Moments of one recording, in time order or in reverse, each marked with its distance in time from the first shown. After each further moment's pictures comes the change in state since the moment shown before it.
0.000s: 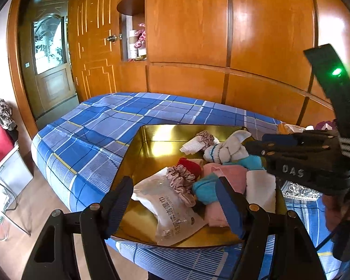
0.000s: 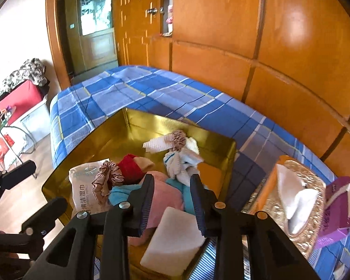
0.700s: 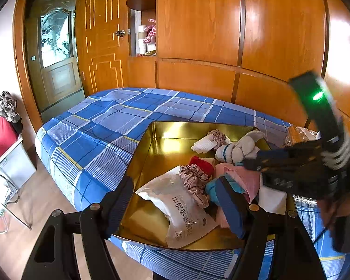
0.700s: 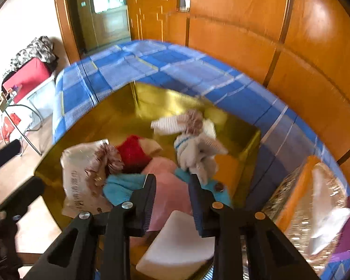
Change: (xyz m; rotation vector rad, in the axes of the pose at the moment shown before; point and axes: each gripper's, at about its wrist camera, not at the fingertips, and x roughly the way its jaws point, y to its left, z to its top) left arm 0.009 0.017 0.001 -0.039 0.019 0.036; right arm 0.063 0.009 0.000 -0.075 0.181 0.078
